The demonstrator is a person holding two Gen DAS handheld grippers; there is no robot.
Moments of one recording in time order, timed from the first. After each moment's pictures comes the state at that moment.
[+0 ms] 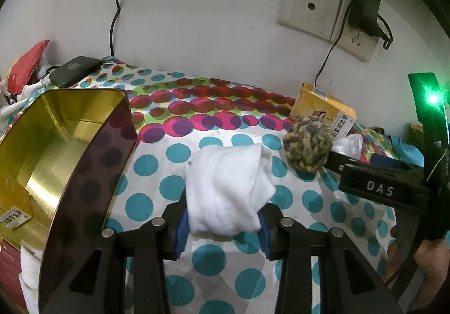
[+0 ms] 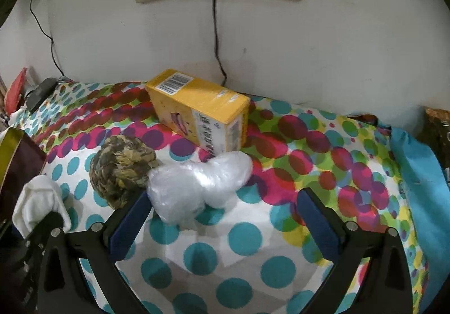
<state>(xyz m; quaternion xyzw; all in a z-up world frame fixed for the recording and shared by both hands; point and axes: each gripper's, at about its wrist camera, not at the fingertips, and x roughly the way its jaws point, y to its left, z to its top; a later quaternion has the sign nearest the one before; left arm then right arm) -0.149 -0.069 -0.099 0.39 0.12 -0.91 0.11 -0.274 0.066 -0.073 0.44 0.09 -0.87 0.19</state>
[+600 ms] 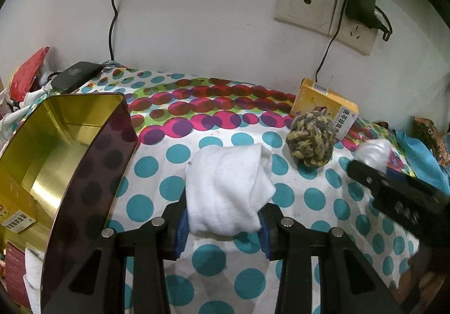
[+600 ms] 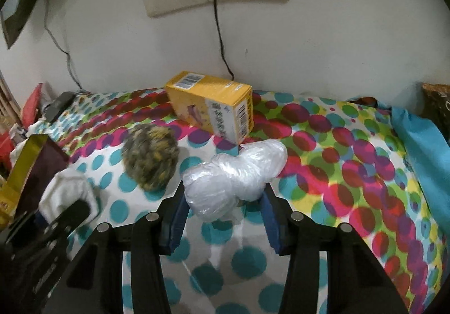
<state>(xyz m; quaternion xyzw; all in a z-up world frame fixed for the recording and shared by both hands) -0.151 -0.063 -0.099 0.39 0.10 -0.91 0.12 -0.242 0.080 -0.069 0.42 0.03 -0.88 0.22</state>
